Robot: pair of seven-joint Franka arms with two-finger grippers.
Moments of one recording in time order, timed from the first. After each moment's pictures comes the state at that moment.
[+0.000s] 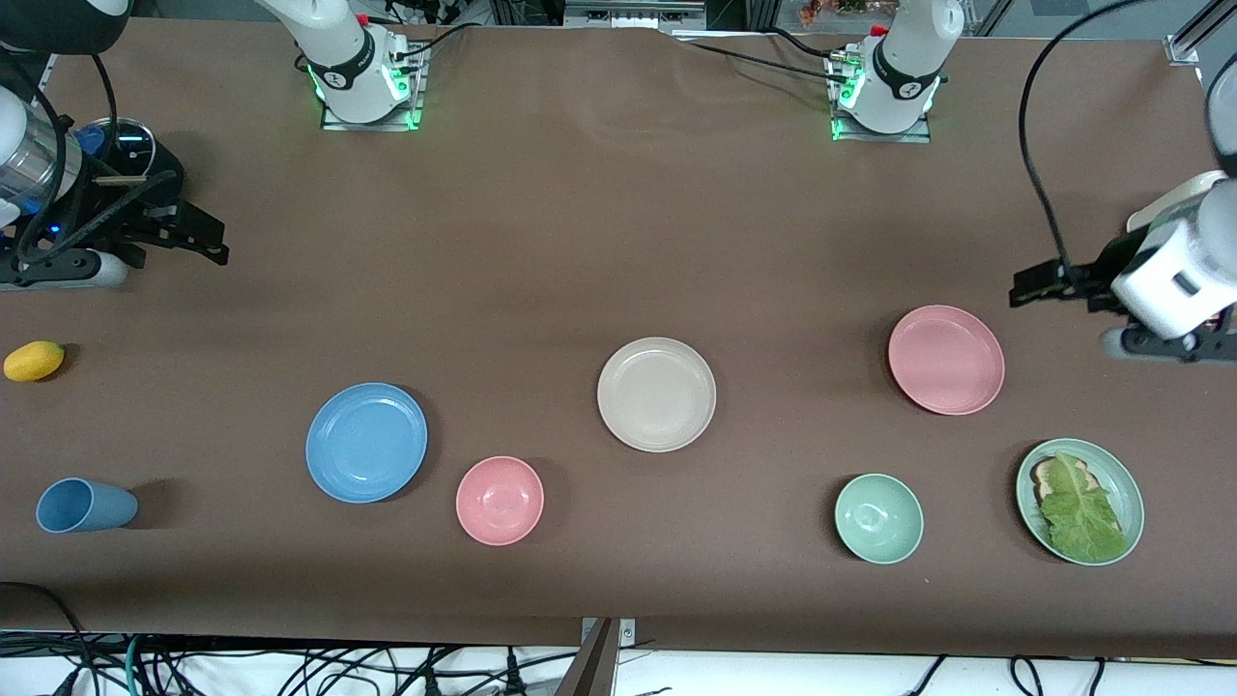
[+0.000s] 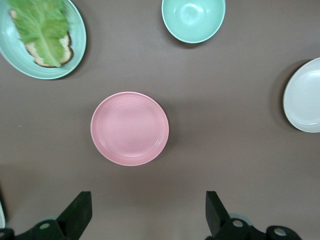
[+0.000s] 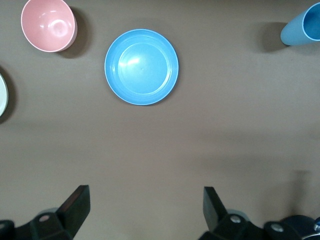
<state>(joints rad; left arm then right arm) 0.07 0.28 -0.09 -1.44 -0.02 1.54 0.01 0.18 0.08 -0.10 -1.56 0.02 1.61 0.03</state>
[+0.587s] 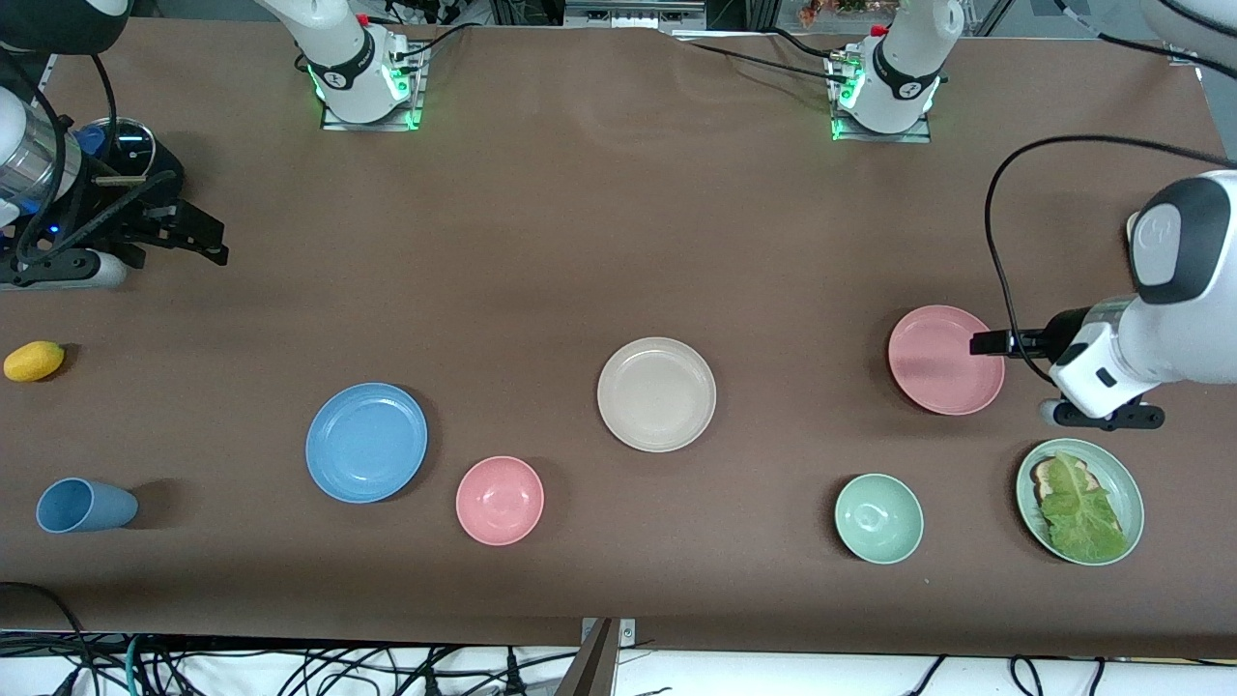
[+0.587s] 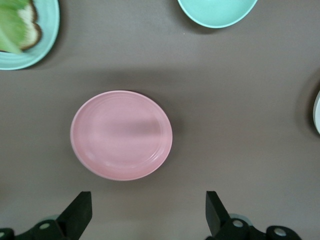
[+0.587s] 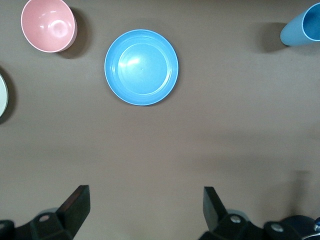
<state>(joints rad) 0.11 0.45 -0.09 -1.46 -0.07 1.62 0.03 0.18 0.08 -0.10 -1.56 0.02 1.61 0.03</state>
